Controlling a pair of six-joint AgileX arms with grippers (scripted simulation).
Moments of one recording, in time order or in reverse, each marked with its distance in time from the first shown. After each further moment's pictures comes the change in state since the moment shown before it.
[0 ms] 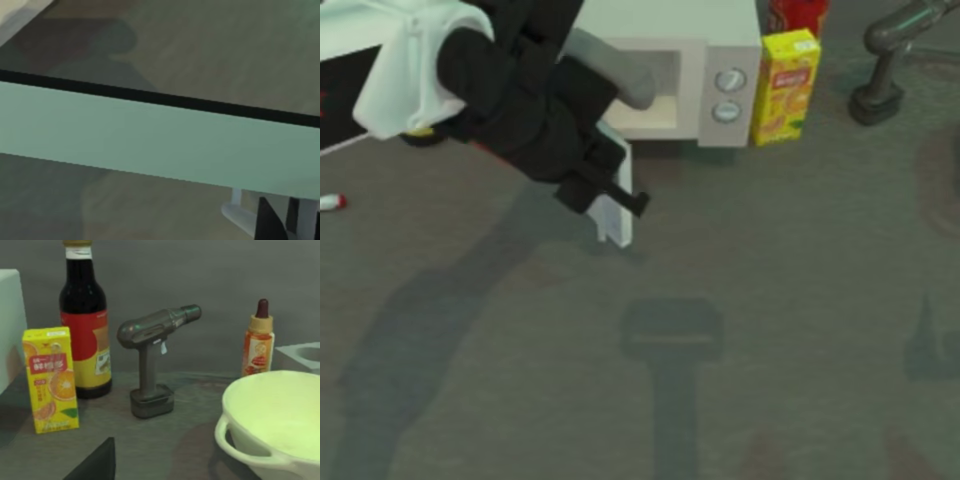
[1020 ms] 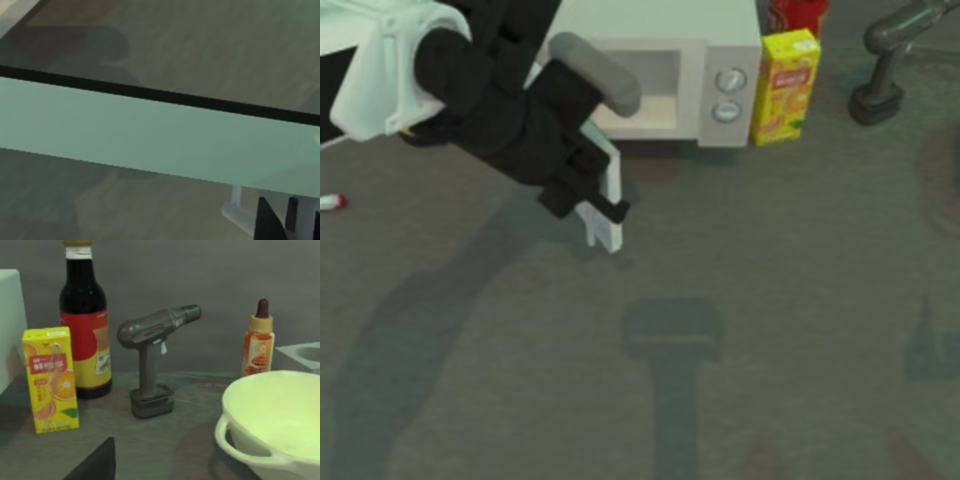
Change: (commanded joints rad) left arm 0.030 -0.023 -0.027 -0.008 0.039 0.076; right arm 0.000 0.000 0.000 0.000 0.000 0.000
